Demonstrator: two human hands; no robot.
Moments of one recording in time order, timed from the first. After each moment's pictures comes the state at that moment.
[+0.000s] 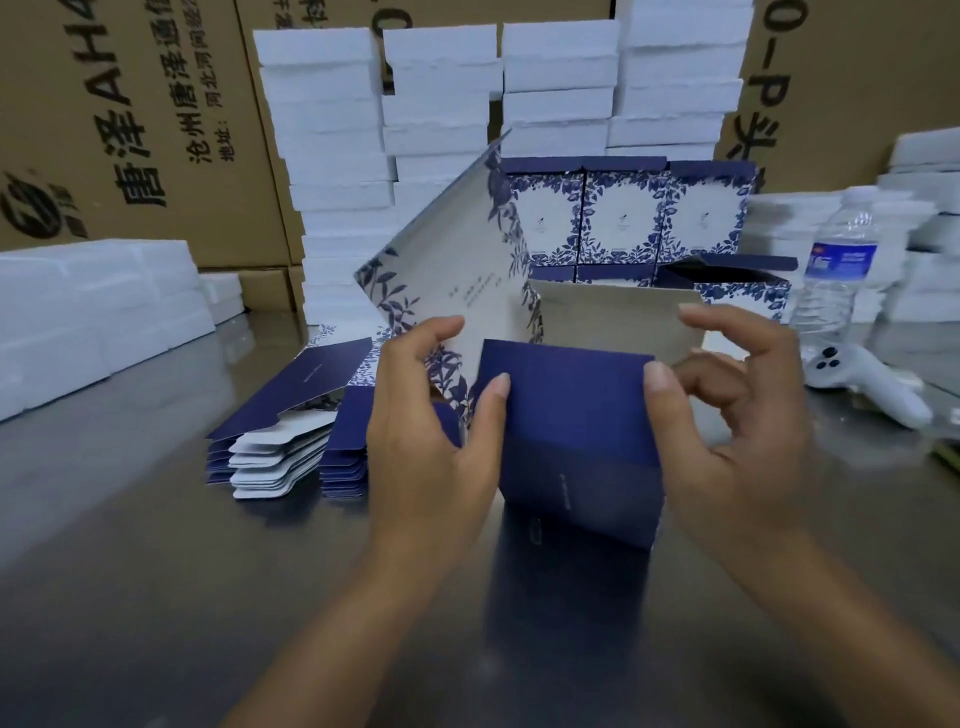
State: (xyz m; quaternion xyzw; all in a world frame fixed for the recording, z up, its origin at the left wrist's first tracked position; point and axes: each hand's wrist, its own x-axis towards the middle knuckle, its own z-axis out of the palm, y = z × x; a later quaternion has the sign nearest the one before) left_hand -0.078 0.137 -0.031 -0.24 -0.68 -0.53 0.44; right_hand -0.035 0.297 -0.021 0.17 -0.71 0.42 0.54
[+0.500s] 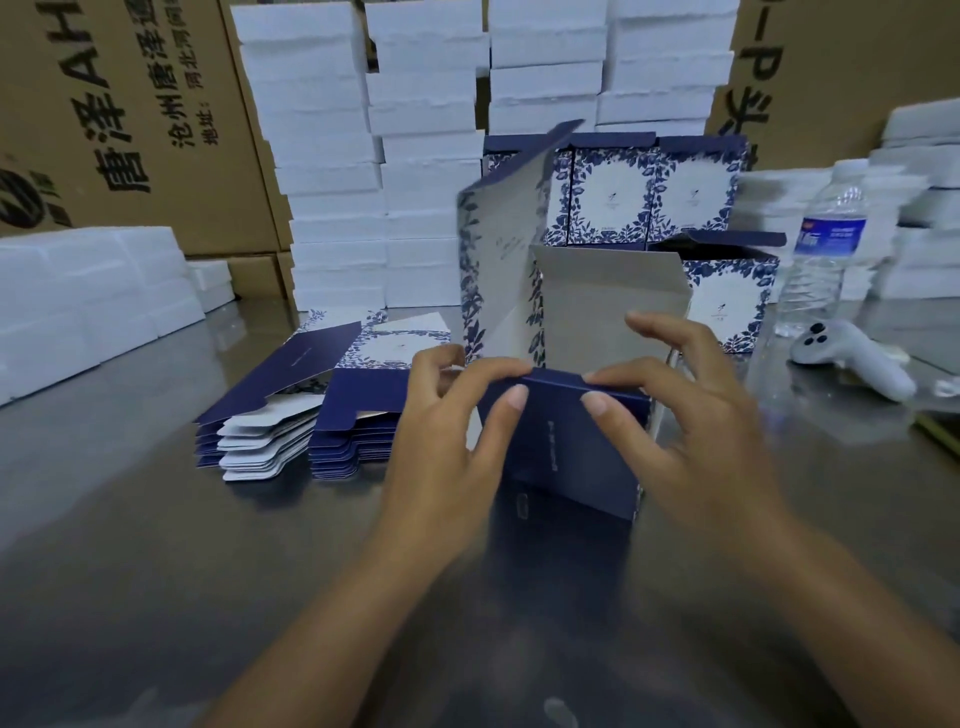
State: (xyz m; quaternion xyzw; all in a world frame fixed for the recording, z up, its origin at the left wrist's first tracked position) left_hand -0.081 0.143 -0.049 -0.29 -0.78 -0.47 0.31; right_hand -0.036 0.312 -0.035 0.11 -0.84 0.29 0.45
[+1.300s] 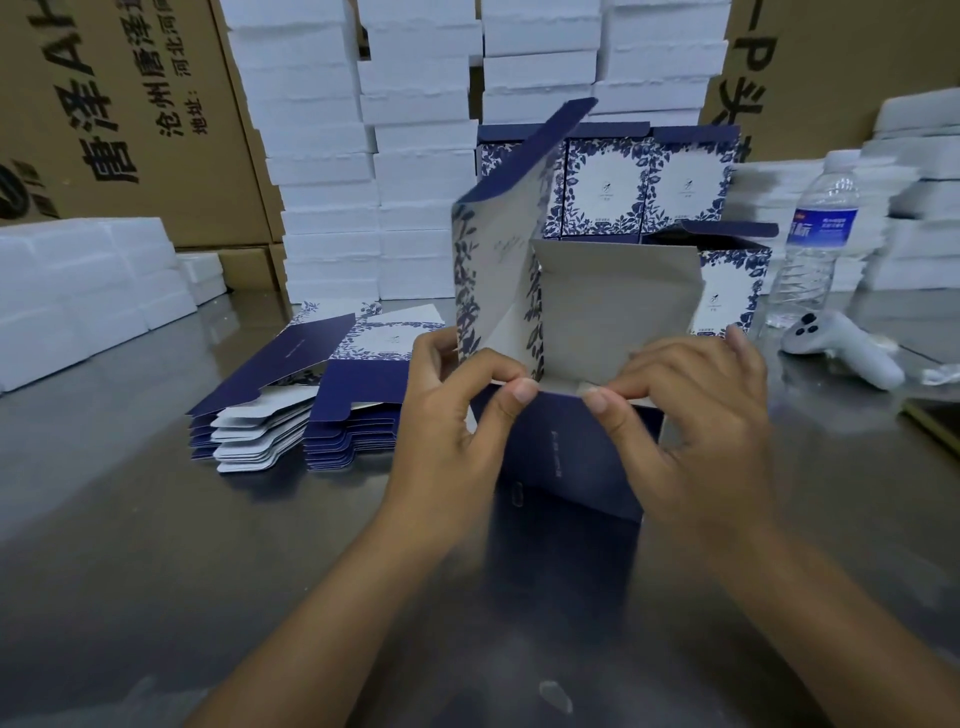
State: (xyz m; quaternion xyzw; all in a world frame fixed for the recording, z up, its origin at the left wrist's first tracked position) left_hand -0.073 0.148 -0.041 -0.30 -0.75 -0.52 0.28; right_hand -0.032 0.303 -0.044 0.11 -0.77 0.18 0.60
